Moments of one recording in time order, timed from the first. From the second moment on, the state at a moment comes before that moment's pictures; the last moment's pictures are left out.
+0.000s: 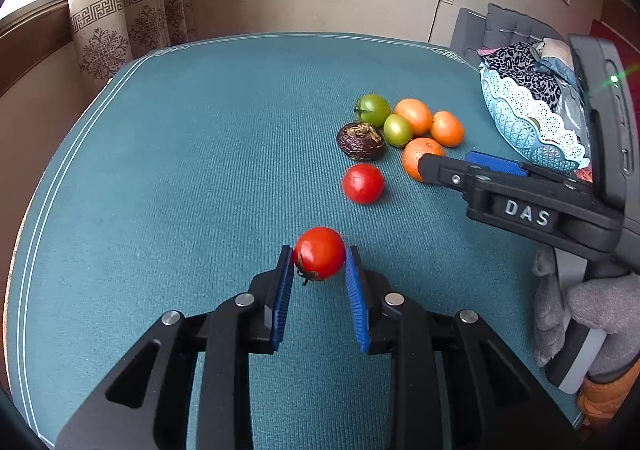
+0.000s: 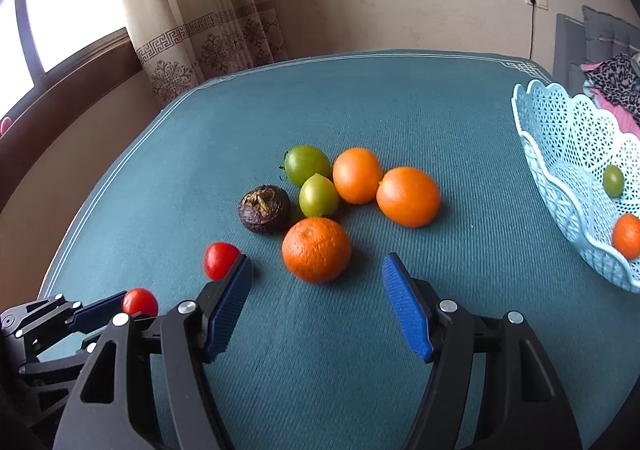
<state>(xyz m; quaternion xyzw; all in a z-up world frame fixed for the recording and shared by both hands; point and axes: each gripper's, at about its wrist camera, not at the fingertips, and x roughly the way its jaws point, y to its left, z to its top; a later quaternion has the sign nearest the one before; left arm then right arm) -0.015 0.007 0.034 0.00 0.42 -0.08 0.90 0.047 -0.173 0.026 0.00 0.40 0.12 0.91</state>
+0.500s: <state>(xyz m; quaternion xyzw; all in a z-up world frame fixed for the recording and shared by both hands) -0.011 0.006 0.033 0.00 0.42 -0.07 0.90 0.069 -0.168 0.013 0.01 0.41 0.13 0.90</state>
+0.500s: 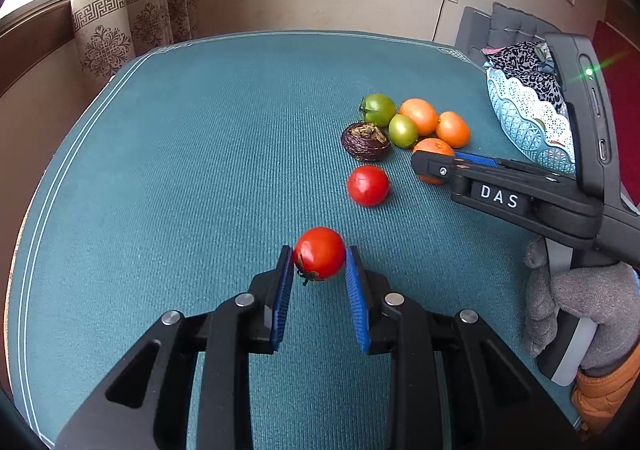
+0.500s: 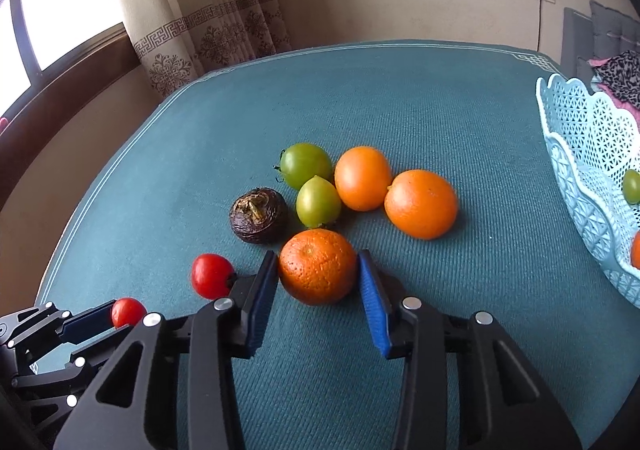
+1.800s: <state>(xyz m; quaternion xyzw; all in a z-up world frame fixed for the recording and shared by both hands) 0.038 -0.127 0.100 0.05 0.36 -0.15 0.92 0.001 -0.343 0.092 0.11 0.28 -0.01 0.95</state>
